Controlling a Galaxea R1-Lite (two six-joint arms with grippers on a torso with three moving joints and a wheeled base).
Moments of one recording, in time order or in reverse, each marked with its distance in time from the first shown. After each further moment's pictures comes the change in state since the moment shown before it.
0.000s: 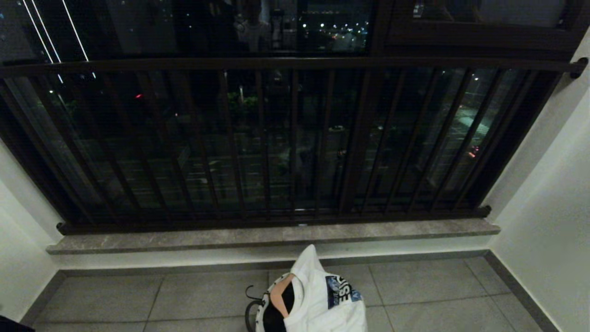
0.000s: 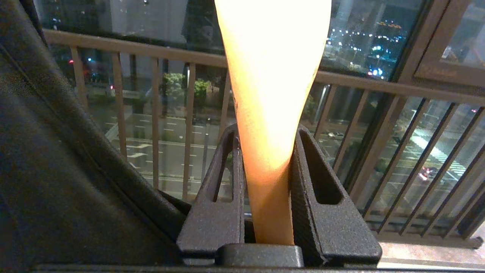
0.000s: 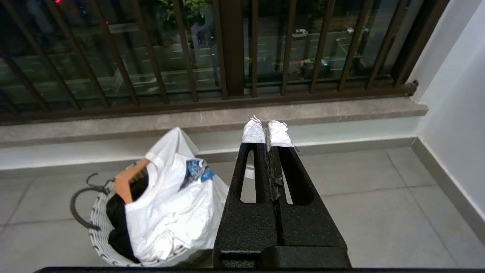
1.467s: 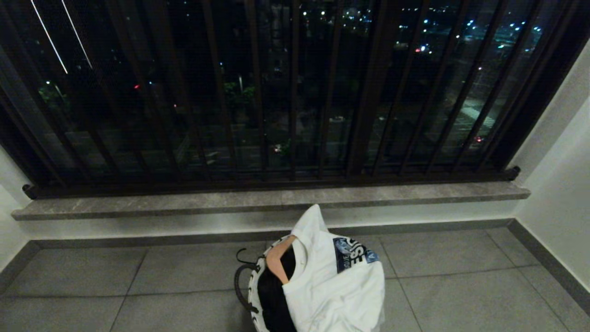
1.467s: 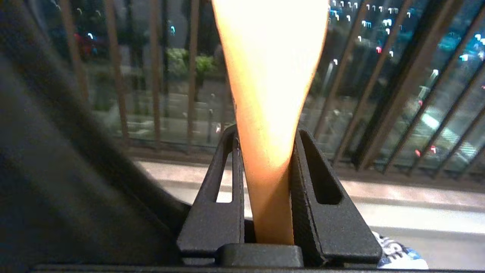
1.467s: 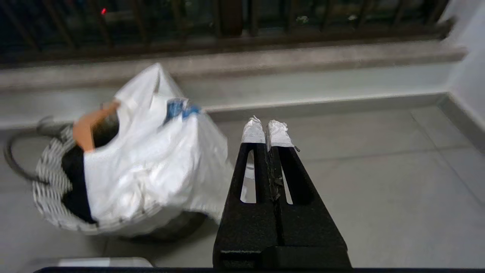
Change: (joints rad) left arm -0.001 -0.110 0.132 0.005 0.001 -0.004; right arm 0.000 0.000 0.000 0.001 0.000 -0.001
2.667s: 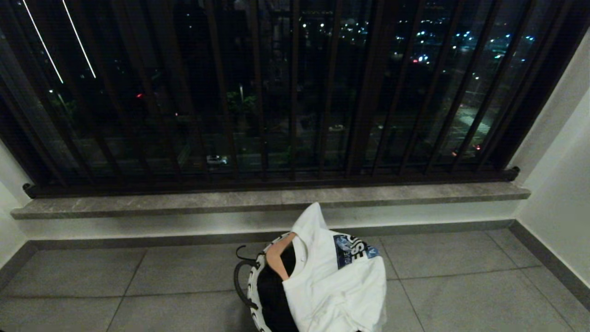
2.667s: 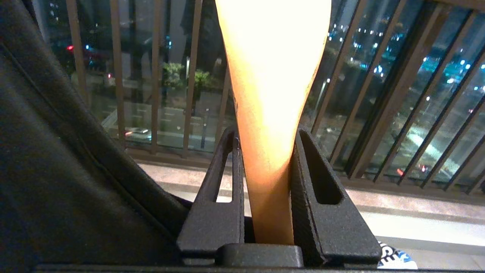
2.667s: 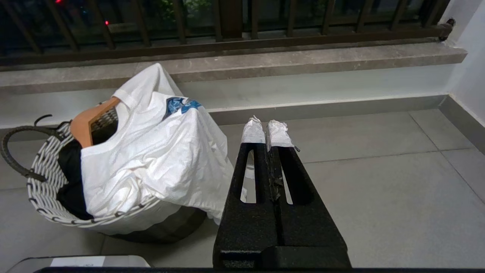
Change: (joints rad) left arm 0.001 -0.020 0.028 -0.004 0.008 -0.032; right arm 0.000 0.000 0.000 -0.001 0.000 0.001
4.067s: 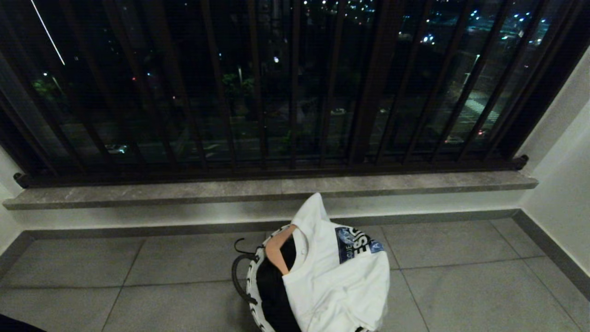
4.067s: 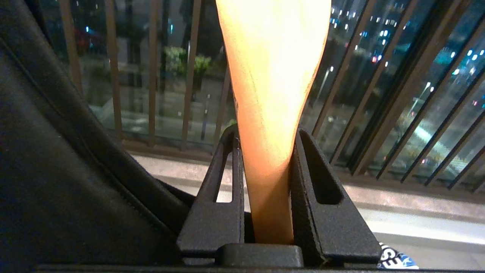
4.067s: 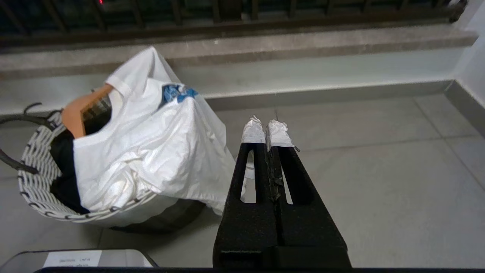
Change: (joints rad) left arm 0.004 0.004 -0.035 -0.002 0.002 -0.014; right arm 0.000 0.000 0.000 0.000 0.000 0.000
